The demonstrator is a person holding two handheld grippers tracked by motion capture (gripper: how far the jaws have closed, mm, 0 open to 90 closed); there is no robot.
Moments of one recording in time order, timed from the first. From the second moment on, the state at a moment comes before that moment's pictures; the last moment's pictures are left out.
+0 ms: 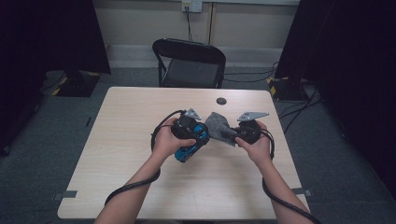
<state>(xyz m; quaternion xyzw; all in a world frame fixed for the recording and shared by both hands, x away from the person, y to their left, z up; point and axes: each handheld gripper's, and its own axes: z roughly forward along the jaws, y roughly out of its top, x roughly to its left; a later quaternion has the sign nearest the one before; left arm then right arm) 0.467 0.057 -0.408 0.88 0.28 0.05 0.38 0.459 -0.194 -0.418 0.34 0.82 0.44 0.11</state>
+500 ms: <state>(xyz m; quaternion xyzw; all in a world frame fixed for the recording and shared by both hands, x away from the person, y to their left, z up) 0.468 0.056 -0.415 0.88 0.28 0.05 0.38 0.454 -0.185 -0.415 0.32 0.82 0.46 0.10</state>
